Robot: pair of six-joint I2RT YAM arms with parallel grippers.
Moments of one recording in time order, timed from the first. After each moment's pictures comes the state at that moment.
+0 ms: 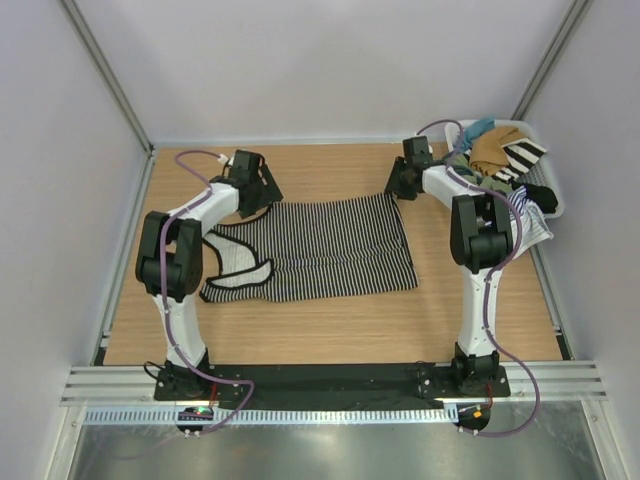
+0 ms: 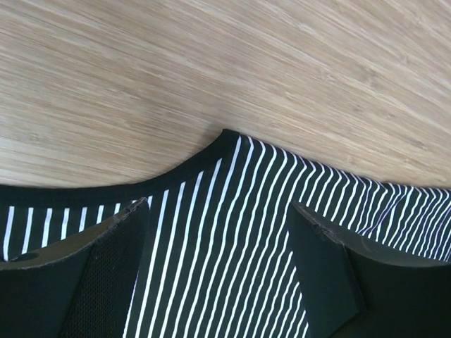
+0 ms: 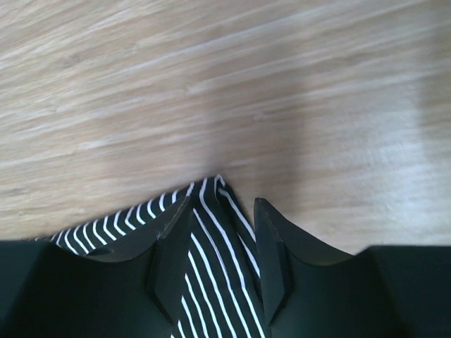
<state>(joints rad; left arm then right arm) -0.26 1.97 1.43 -0.34 -0.09 -0.67 0.17 2.21 1.67 -0.36 0.01 0.47</state>
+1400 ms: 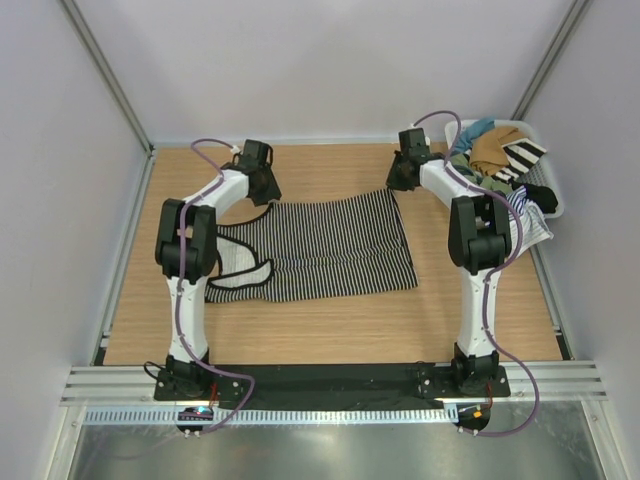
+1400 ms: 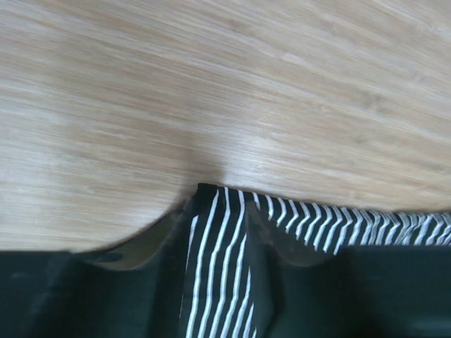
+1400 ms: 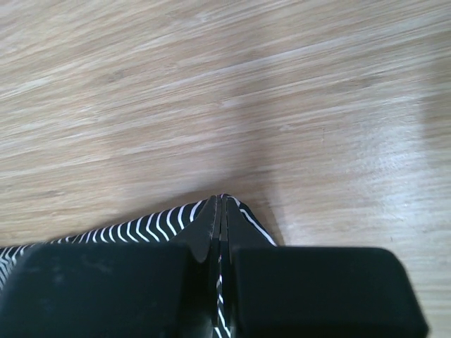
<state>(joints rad) -0.26 2.19 1.70 -0.45 -0.05 -0.59 0.19 2.23 1.77 -0.42 0.04 0.48</state>
